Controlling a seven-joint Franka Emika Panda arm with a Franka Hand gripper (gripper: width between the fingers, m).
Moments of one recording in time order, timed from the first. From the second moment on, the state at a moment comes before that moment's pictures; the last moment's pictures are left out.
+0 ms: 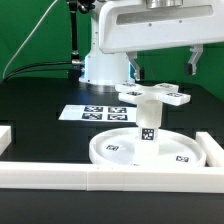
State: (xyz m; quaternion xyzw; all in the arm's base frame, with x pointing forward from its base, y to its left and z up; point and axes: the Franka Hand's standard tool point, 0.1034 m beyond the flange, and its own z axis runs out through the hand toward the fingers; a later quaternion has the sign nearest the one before) arm 0.573 0.056 0.140 -1.00 -0.04 -0.03 0.06
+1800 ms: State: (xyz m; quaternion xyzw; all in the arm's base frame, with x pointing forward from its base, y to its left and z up) arm 0.562 0.043 0.118 -0.71 -0.70 -0.01 -0.01
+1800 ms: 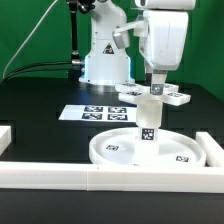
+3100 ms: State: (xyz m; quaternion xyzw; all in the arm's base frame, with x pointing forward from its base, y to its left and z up) arm 0.558 0.031 0.106 -0.73 -0.69 0.00 0.00
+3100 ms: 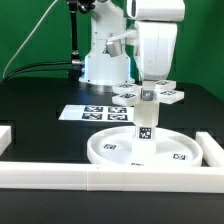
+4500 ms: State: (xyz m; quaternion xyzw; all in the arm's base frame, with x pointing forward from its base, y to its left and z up) arm 0.561 0.036 0.106 -0.98 -0.19 -0.01 0.00
